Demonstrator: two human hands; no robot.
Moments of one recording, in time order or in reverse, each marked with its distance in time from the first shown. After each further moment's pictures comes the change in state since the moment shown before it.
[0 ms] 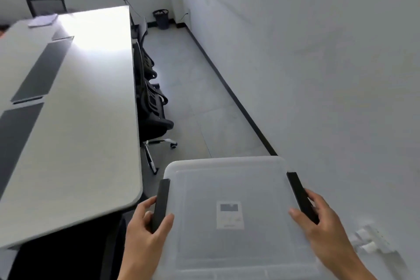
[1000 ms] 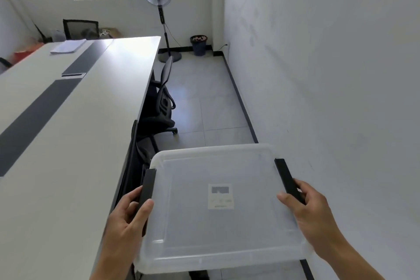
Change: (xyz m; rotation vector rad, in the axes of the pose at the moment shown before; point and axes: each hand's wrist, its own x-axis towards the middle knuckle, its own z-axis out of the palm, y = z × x) left_hand 0.610 0.240 0.113 -0.127 0.217 0.086; right_hand 0.642 -0.362 0.126 0.124 -0.223 -0.201
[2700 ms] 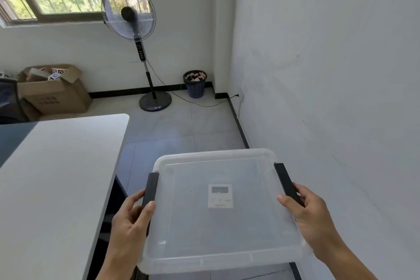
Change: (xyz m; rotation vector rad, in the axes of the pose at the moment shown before) left_hand 1.172 0.173 0.278 -0.027 -0.033 -0.027; right_hand 1.126 -0.328 0.276 0.048 0.028 -0.006
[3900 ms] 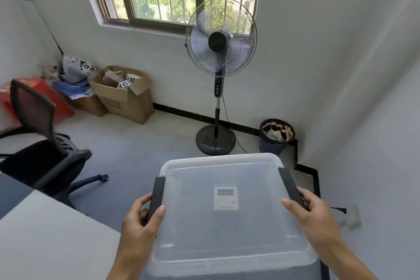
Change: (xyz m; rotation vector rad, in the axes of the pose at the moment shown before) left_hand 0.719 0.083 0.009 -0.073 0.459 -0.146; right_hand 0.744 -0.241 0.391 -0.176 -0.417 -0.077
